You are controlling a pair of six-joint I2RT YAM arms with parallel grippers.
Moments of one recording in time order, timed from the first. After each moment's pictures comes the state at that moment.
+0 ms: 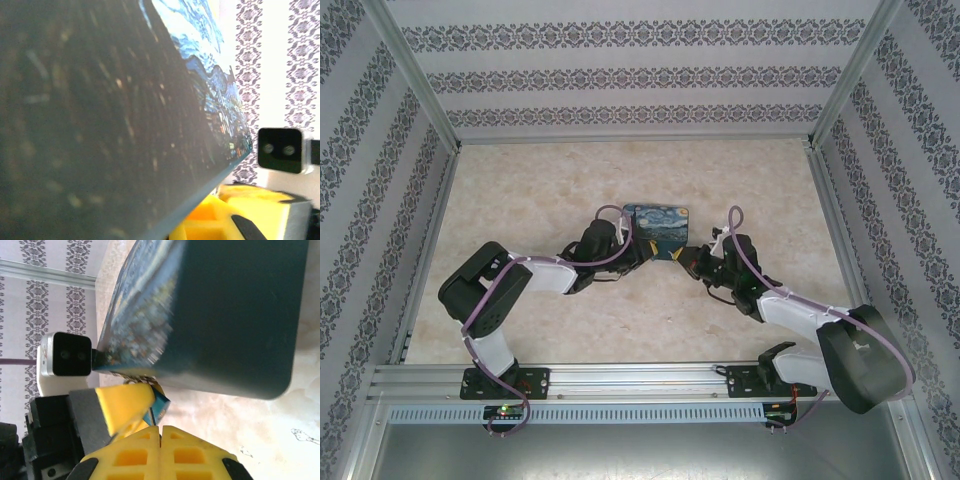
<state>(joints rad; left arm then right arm) -0.64 1.76 0.74 0.57 0.41 -1.17 0.42 1.22 0.34 0.43 -0.44 1.16</state>
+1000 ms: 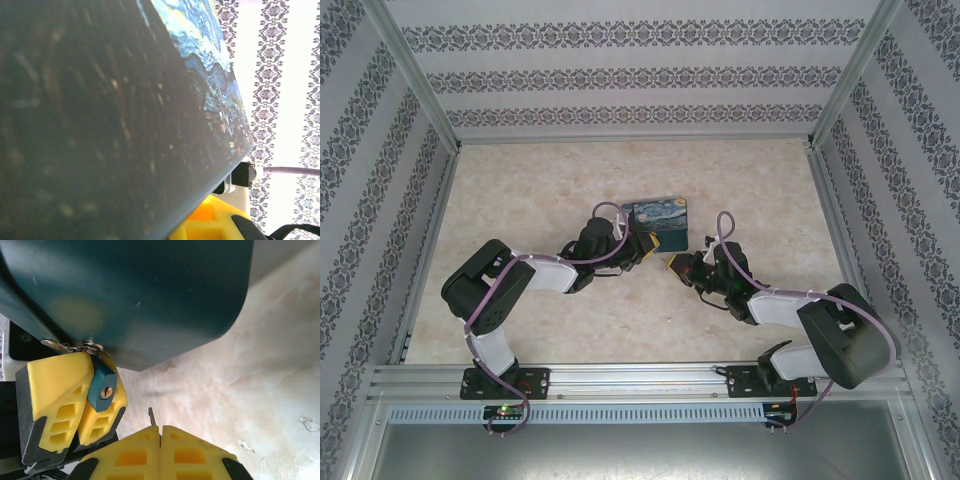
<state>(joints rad) -0.63 1.78 0.74 0.68 0.42 -1.32 0.49 1.36 0.30 0.61 -0.41 1.27</state>
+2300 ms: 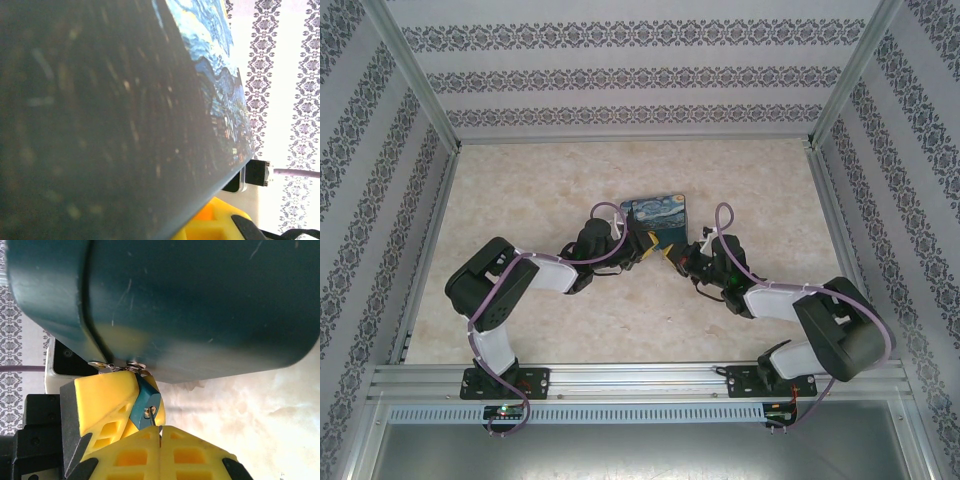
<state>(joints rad) -0.62 1.81 0.73 0.76 0.42 -1.38 0.49 1.41 0.36 0.66 -0.40 1.29</state>
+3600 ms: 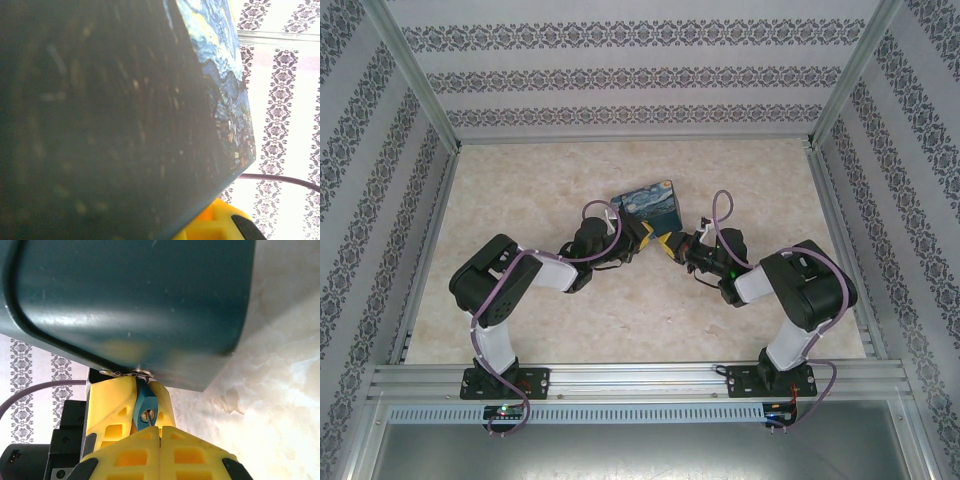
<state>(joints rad) -0.60 1.84 0.73 0.87 0.32 -1.55 0.39 1.73 0.41 1.11 -0.59 1.45</state>
